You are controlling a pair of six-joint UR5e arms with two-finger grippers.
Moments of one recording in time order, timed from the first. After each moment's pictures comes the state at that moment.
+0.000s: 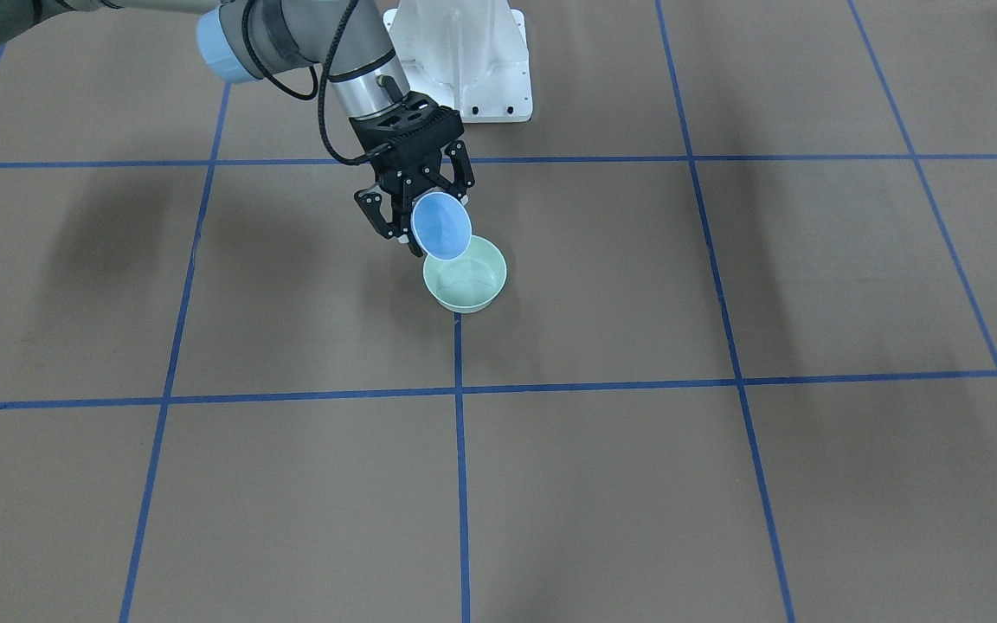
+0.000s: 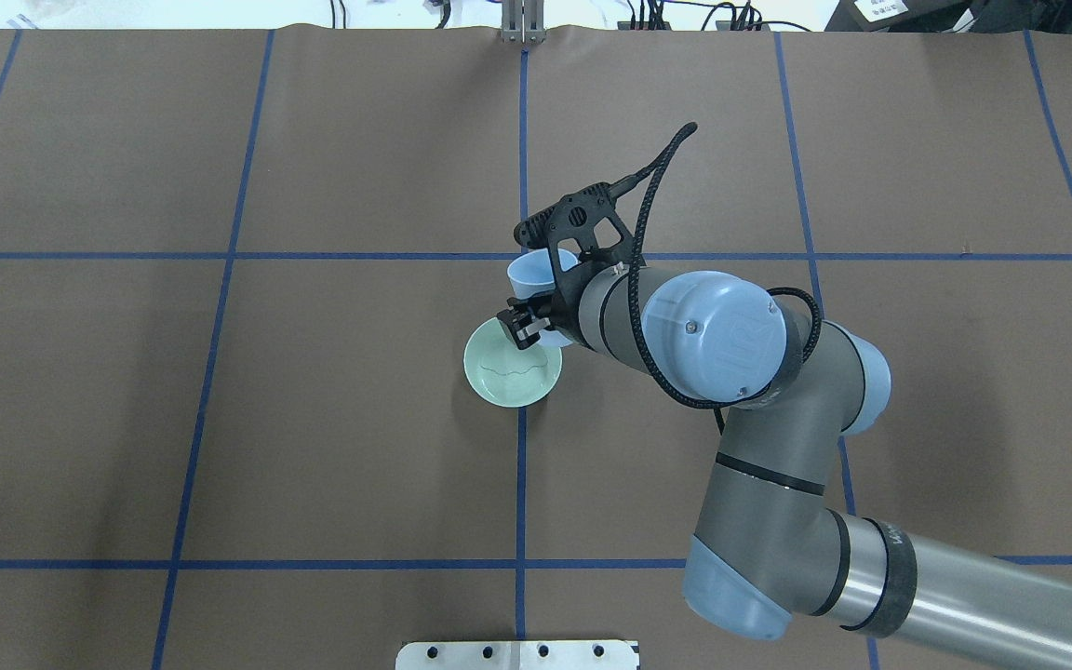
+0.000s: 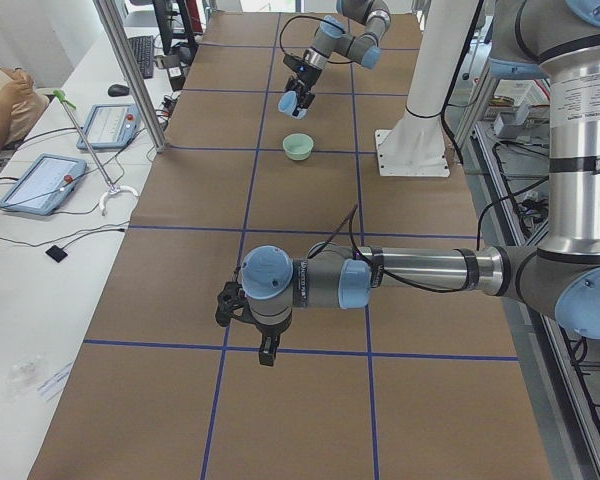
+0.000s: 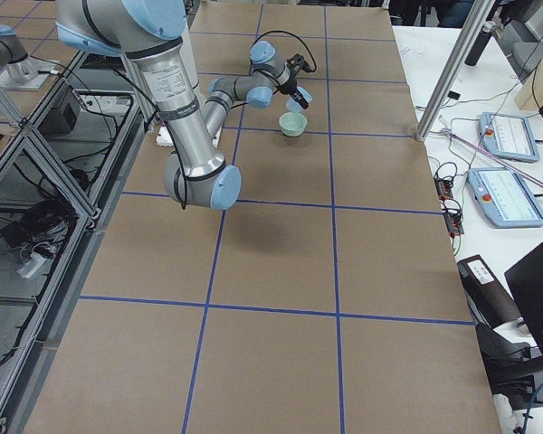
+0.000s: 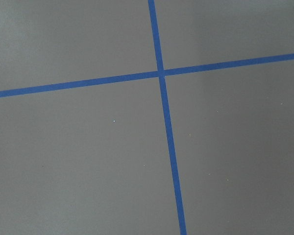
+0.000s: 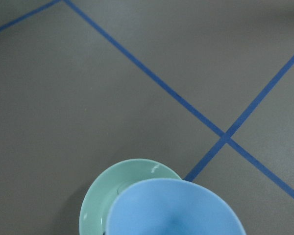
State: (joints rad) left arm -1.62 -1.46 -1.70 -1.56 -2.41 0.17; right arm 0.45 -0.99 1.84 -1.21 1.44 0.82
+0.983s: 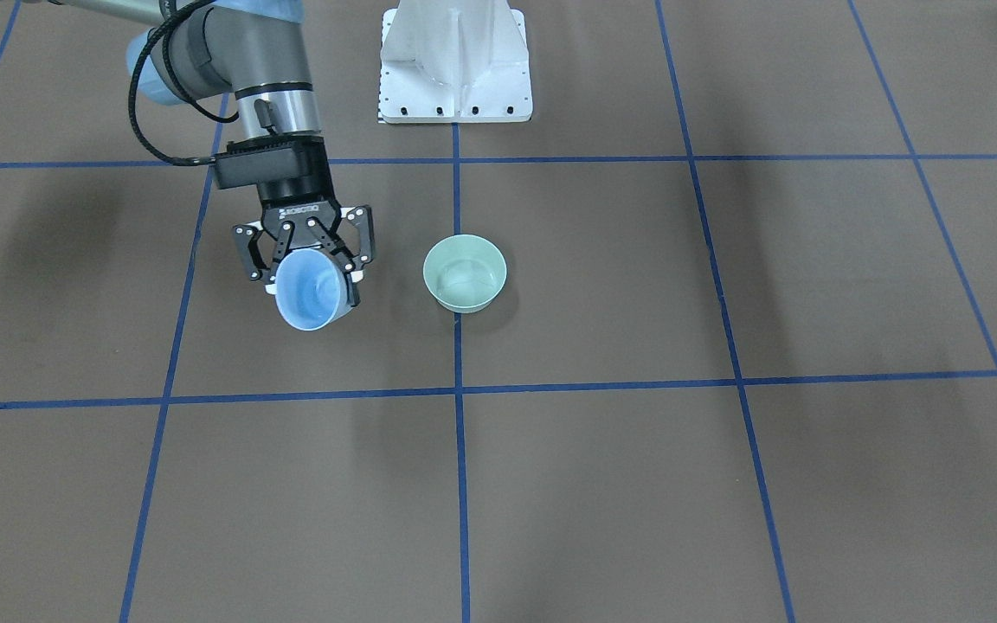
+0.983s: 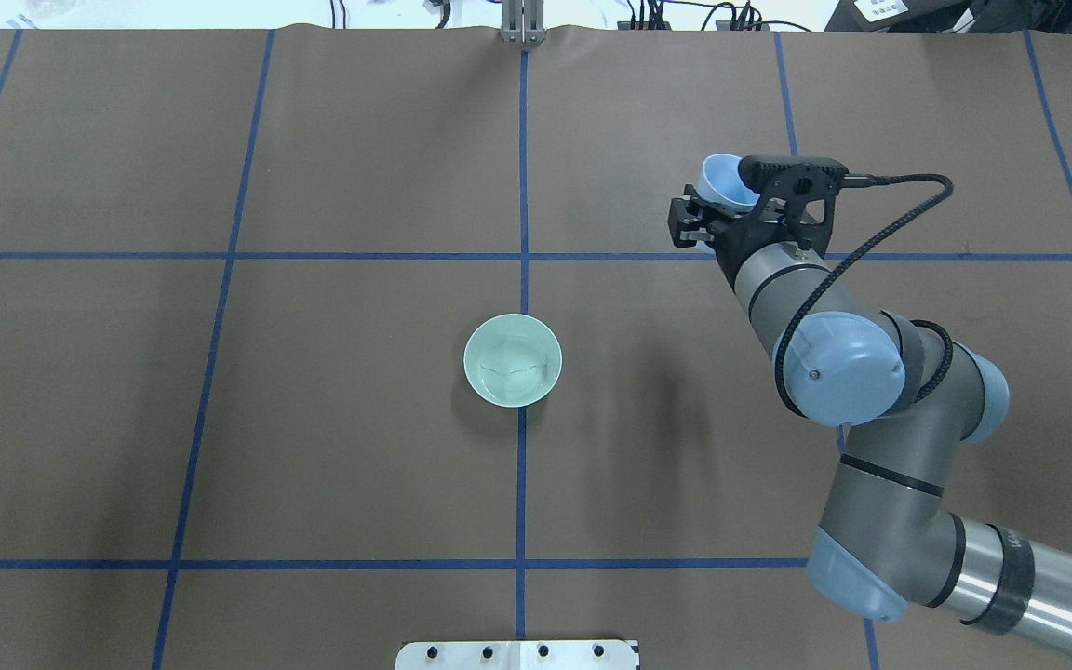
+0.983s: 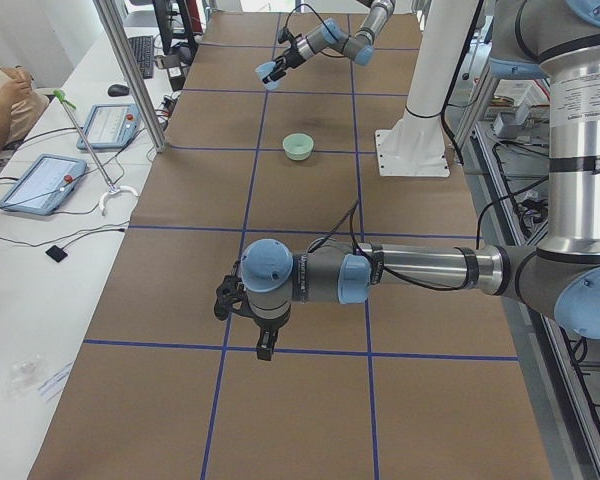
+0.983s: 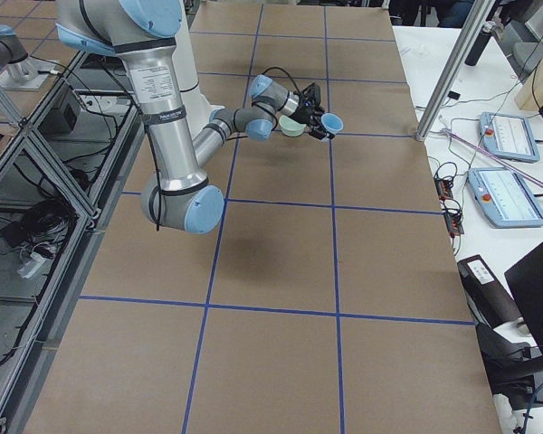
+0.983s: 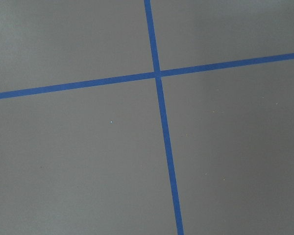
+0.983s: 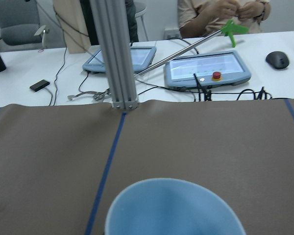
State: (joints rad) left arm -1.62 -1.47 -1.72 -1.56 -2.41 0.17; right arm 0.49 -1.28 1.85 -1.06 0.97 1.21
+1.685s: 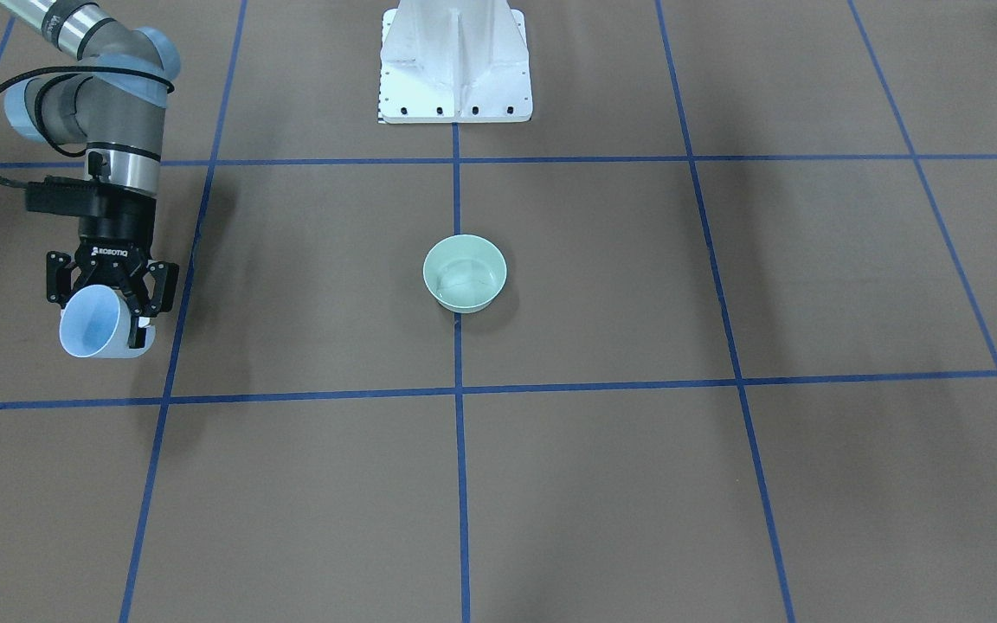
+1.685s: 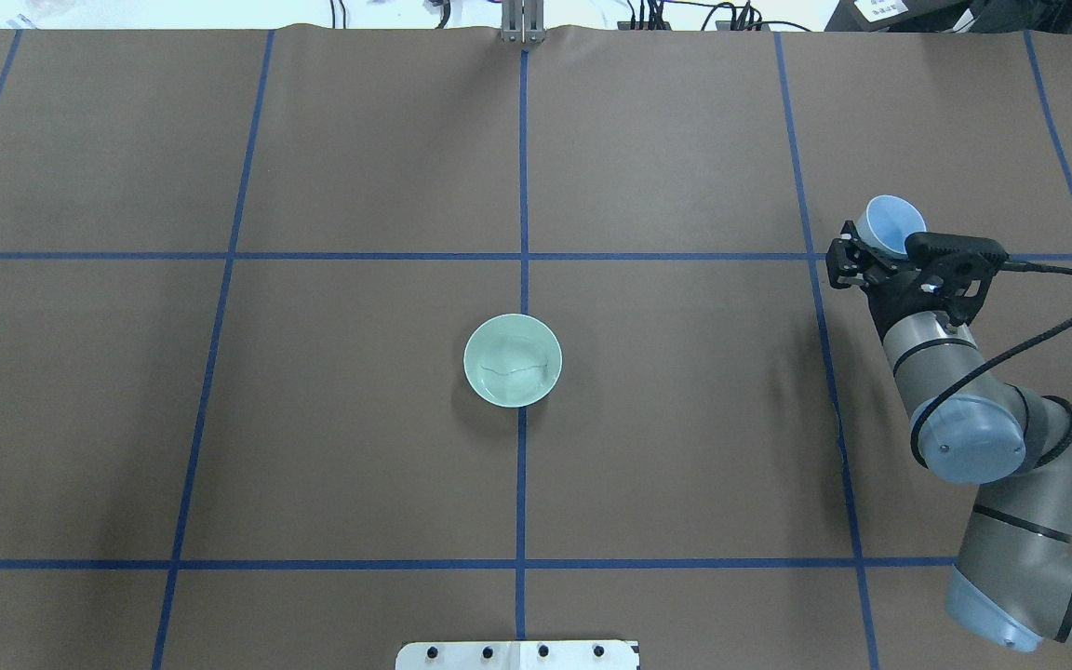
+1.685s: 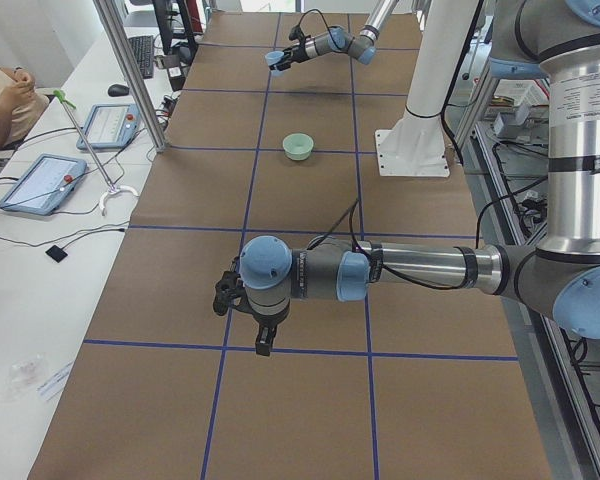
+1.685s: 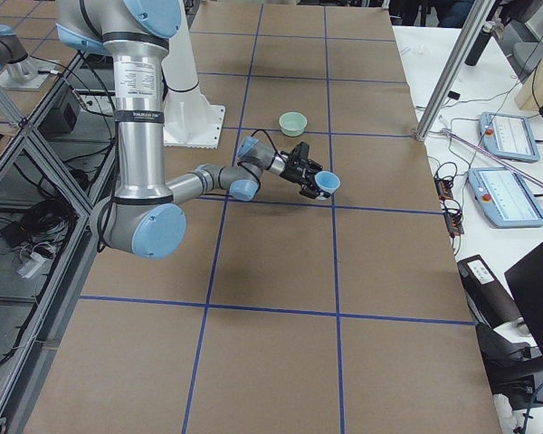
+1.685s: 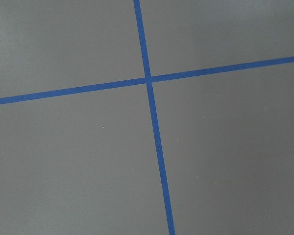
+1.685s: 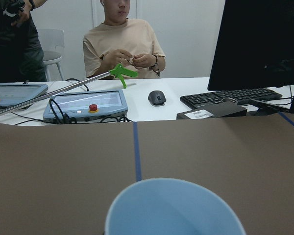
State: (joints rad) left arm -1.62 -1.47 -1.72 -1.55 -2.43 0.17; right arm 0.48 -1.56 1.66 -0.69 0.76 1.27
